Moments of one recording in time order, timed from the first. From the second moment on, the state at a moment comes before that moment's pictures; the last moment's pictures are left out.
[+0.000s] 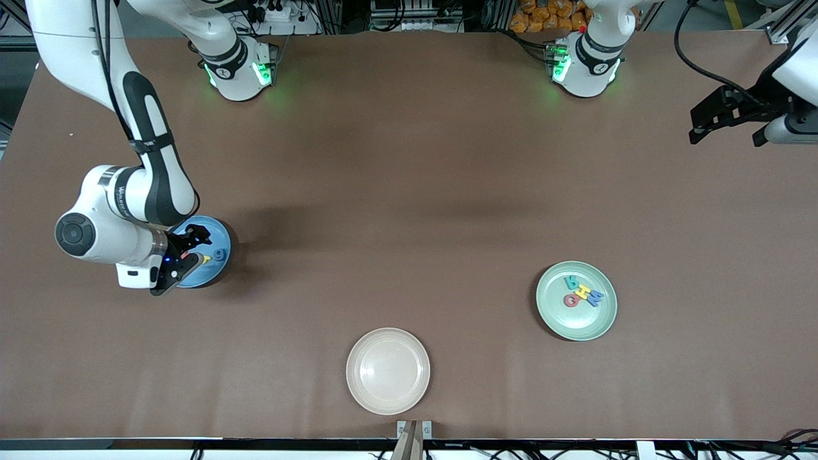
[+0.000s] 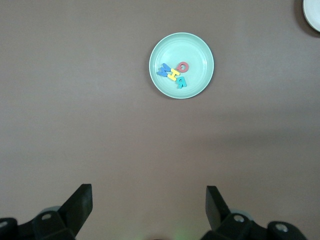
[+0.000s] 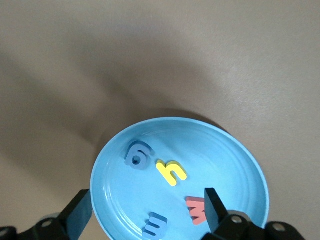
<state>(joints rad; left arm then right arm) 0.17 -0.04 -0.27 -1.49 0.00 1.46 -0.03 0.25 0.46 -0.29 -1.90 0.18 2.15 -0.84</state>
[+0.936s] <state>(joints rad) 0.15 -0.04 -0.25 -1.50 0.00 1.45 -0.03 0.04 0.14 0.04 -2.13 0.03 2.07 -0.38</state>
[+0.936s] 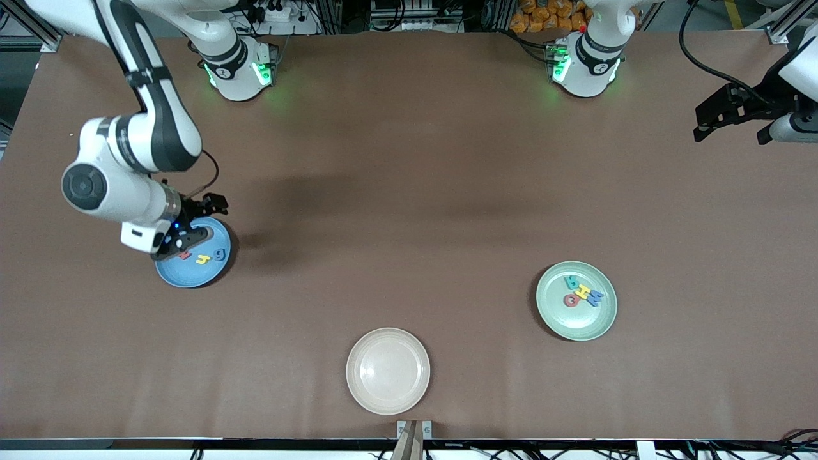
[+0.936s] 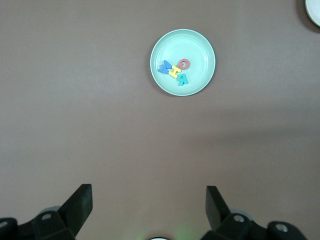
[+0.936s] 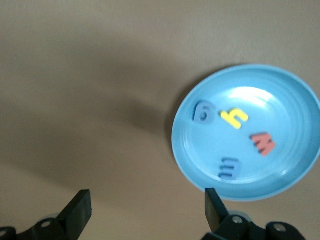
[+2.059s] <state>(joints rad) 0.15 -0.05 -0.25 -1.50 0.00 1.45 -0.03 0.01 -0.01 -0.03 -1.72 0.02 1.80 -0.09</state>
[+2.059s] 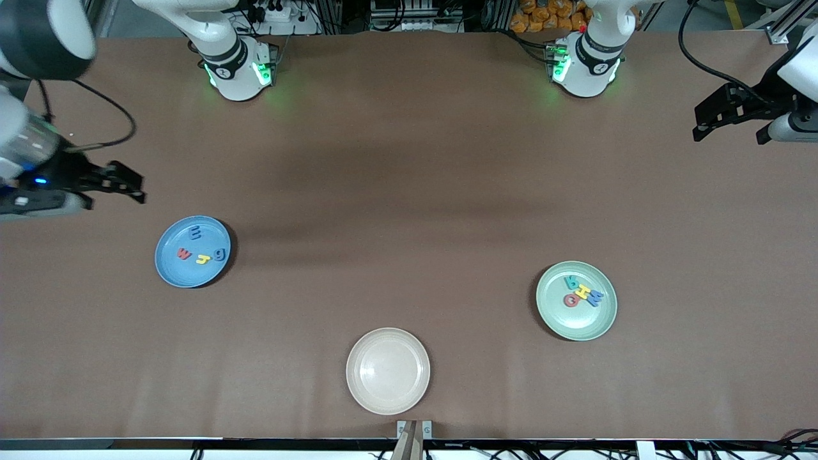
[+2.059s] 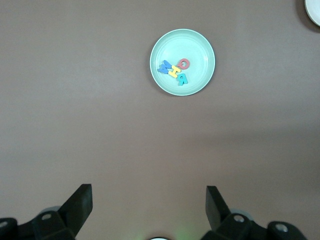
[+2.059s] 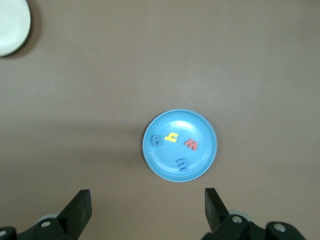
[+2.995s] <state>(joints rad) 0.15 -0.05 -0.24 -1.49 0.00 1.45 -0.03 0.00 -0.01 -0.04 -1.51 -0.01 1.58 -0.09</state>
